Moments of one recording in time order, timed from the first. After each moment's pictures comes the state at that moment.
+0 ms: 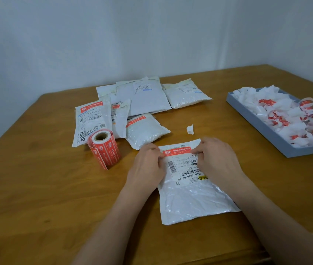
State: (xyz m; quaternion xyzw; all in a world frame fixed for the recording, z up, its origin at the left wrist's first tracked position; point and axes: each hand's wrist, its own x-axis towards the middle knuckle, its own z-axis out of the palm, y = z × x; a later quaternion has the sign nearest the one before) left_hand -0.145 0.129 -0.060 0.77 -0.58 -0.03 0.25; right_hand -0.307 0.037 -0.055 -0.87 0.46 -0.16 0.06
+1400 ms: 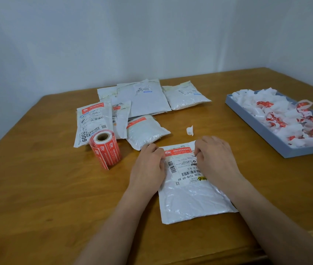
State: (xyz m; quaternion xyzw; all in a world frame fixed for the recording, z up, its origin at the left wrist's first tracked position) left_hand -0.150 0.132 -0.065 0.76 -0.60 0.02 0.27; right_hand -0.308 0.038 -0.061 -0.88 0.44 -0.20 0.01
